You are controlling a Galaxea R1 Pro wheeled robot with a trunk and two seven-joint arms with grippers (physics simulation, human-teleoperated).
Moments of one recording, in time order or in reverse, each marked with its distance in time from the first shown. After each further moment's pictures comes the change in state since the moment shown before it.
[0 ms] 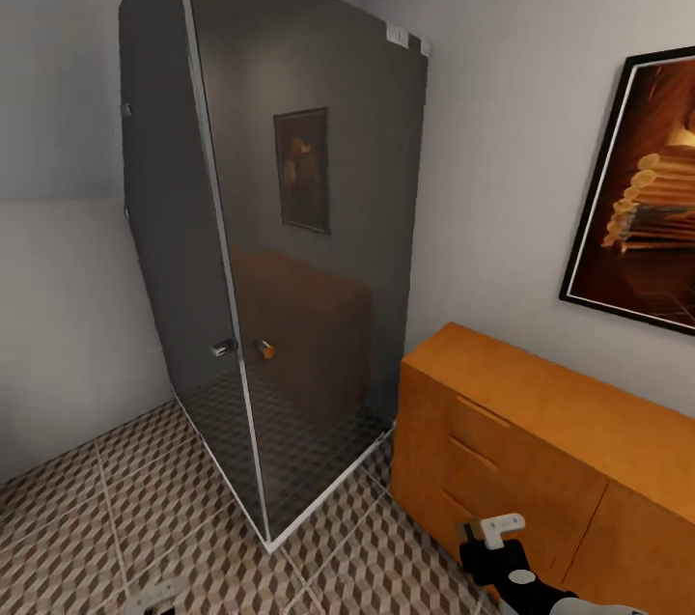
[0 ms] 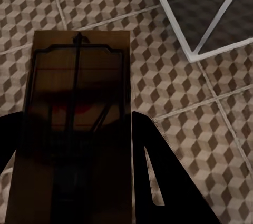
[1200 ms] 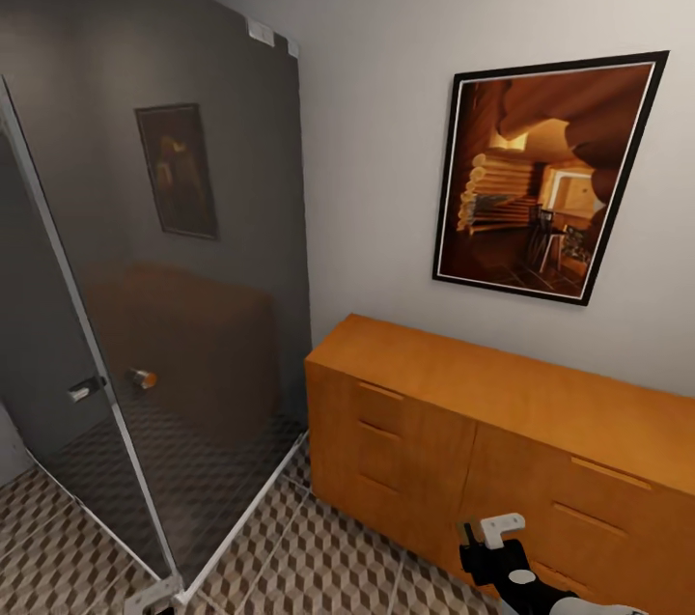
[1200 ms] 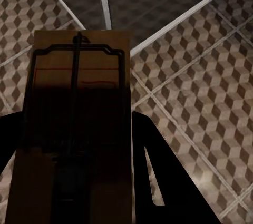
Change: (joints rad) left arm -0.003 0.004 0.000 0.000 0.000 0.000 0.001; right arm 0.000 0.000 -0.001 0.000 -0.003 0.000 0.000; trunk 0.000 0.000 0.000
